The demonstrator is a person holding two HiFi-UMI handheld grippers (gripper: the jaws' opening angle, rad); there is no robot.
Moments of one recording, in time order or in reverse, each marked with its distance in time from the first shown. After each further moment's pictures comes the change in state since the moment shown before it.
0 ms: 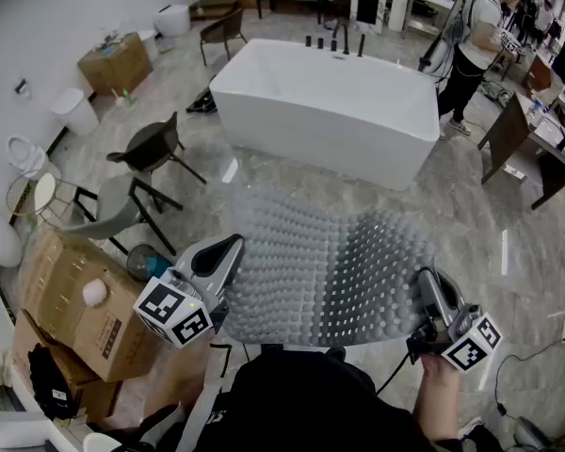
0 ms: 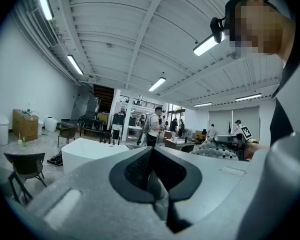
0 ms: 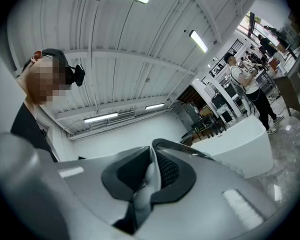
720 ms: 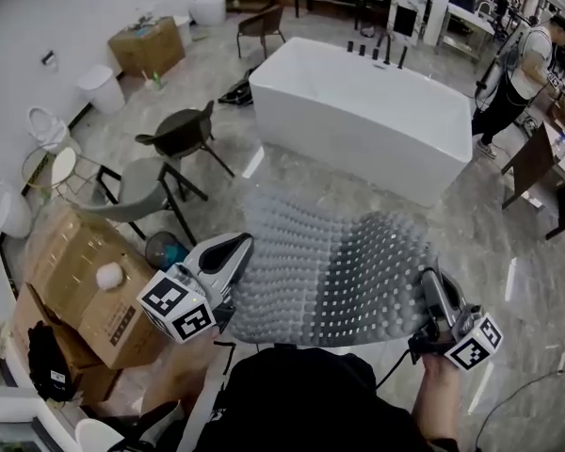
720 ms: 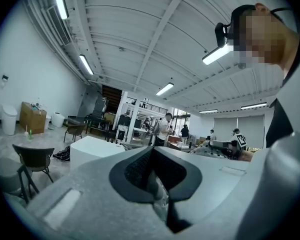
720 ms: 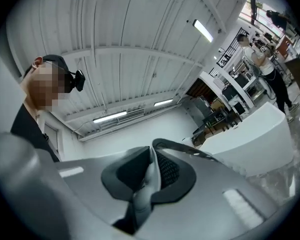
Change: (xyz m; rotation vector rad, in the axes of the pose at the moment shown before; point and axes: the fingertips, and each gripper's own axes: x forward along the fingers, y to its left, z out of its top) left arm -0.066 0.069 0.005 -0.074 -0.036 0.040; right arm 0.081 0.050 -0.038 0.041 0.022 0.118
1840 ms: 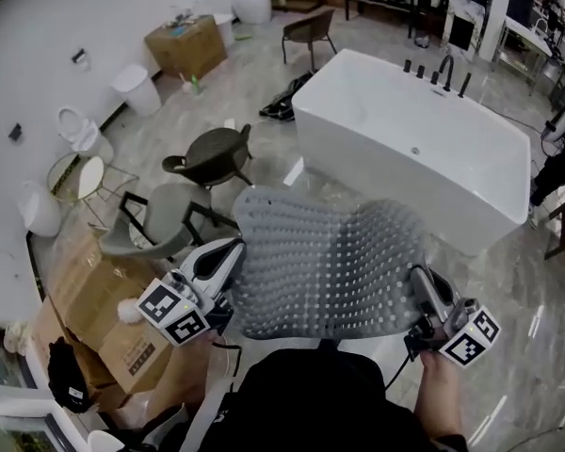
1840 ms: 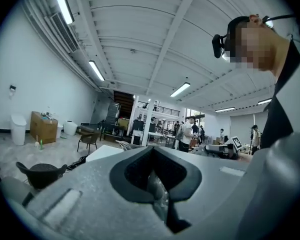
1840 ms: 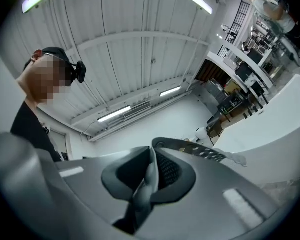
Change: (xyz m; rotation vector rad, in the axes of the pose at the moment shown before) left arm 0.109 0.232 0.063 0.033 -0.044 0.151; right arm 0.296 -0.130 -0.017 0.077 0.104 0.187
